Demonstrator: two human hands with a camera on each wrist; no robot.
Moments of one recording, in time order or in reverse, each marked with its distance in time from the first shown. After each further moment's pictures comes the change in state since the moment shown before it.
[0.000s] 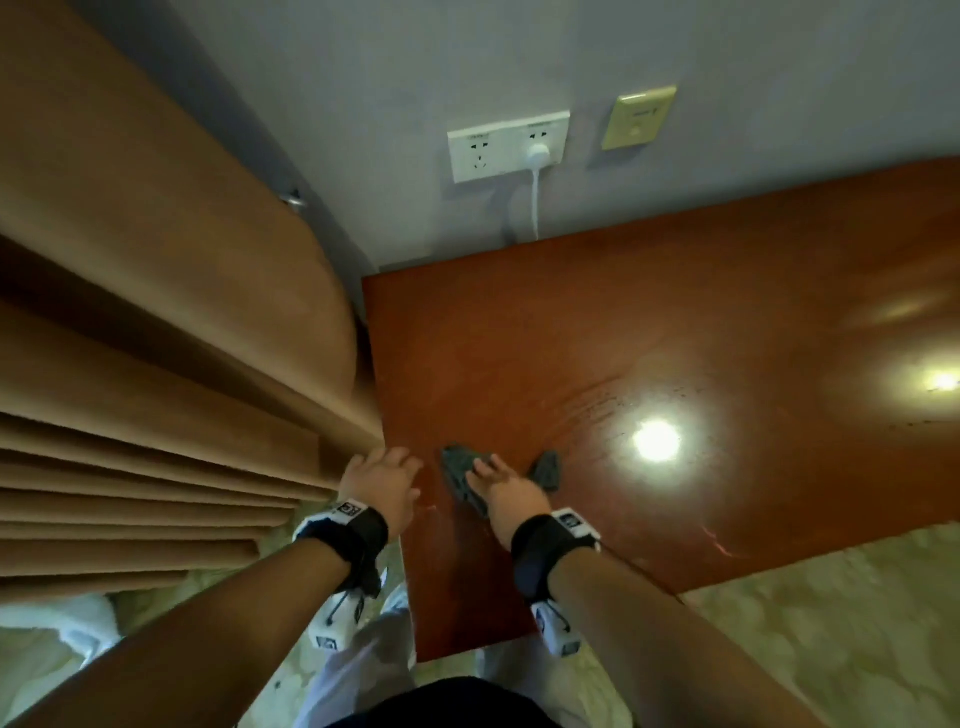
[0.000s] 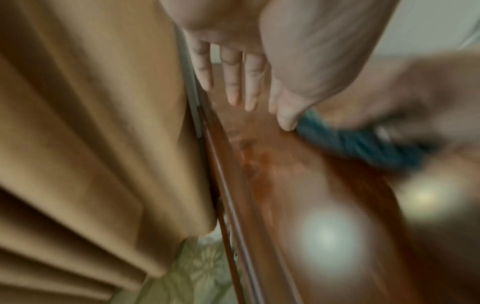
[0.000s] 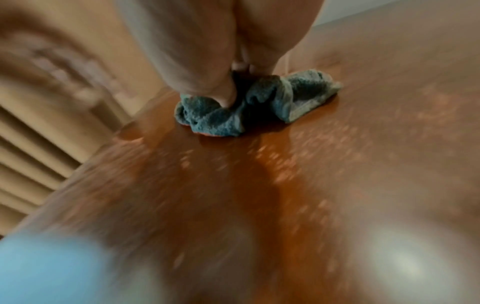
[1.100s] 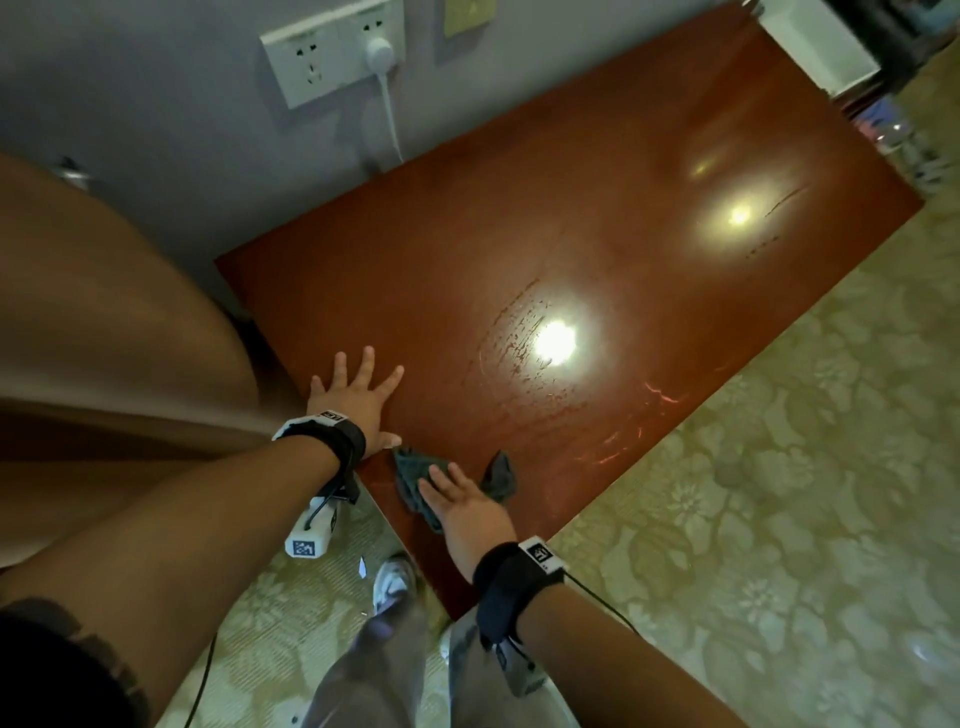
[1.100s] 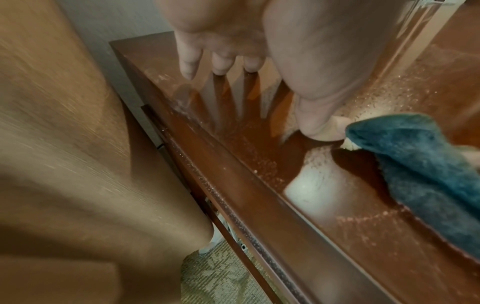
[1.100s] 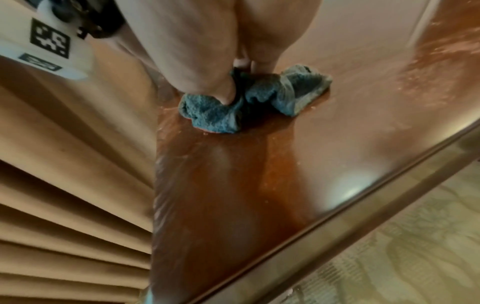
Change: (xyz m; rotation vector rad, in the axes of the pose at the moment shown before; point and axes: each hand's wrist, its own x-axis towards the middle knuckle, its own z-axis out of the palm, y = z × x) left_hand 0.104 -0.017 -0.009 0.271 -0.187 0.271; right_hand -0.024 -0.098 0.070 0.326 0.172 0.293
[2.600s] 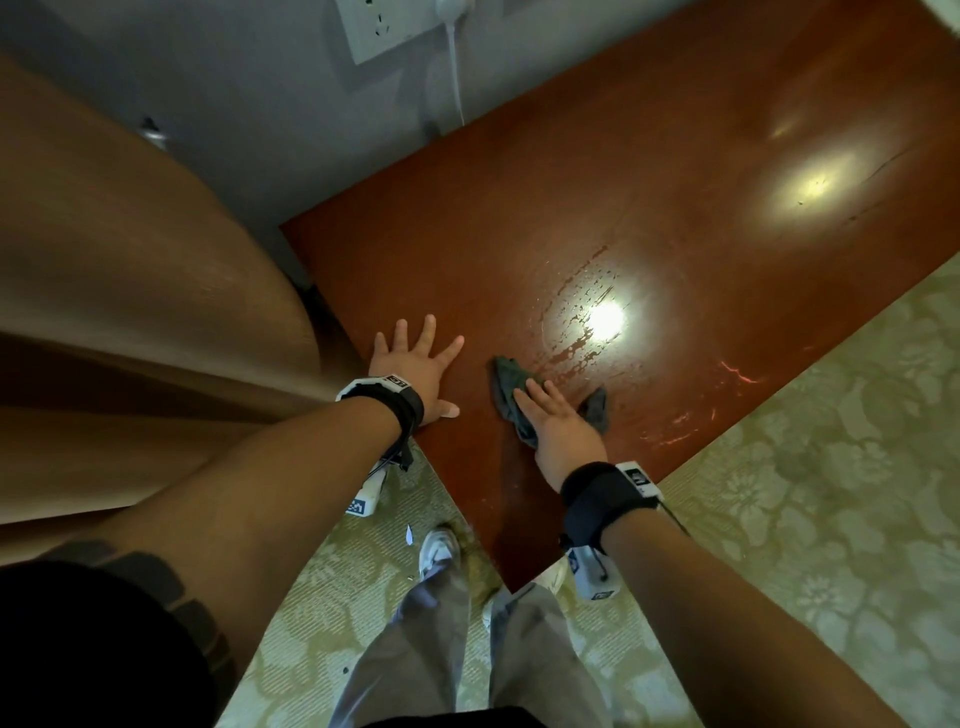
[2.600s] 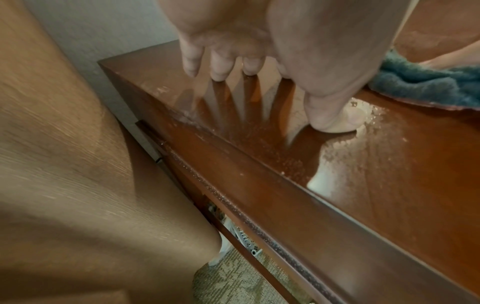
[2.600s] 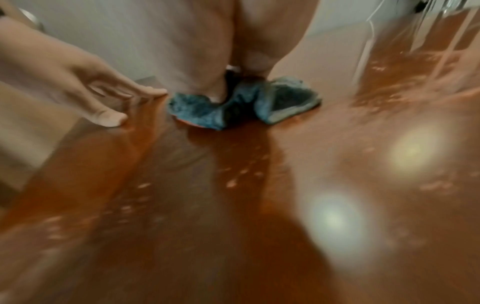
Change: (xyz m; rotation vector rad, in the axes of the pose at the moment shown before) left_hand -0.002 -0.003 -0.004 0.122 0.041 0.023; right_hand 0.031 0.037 -0.040 0.010 0.123 0.207
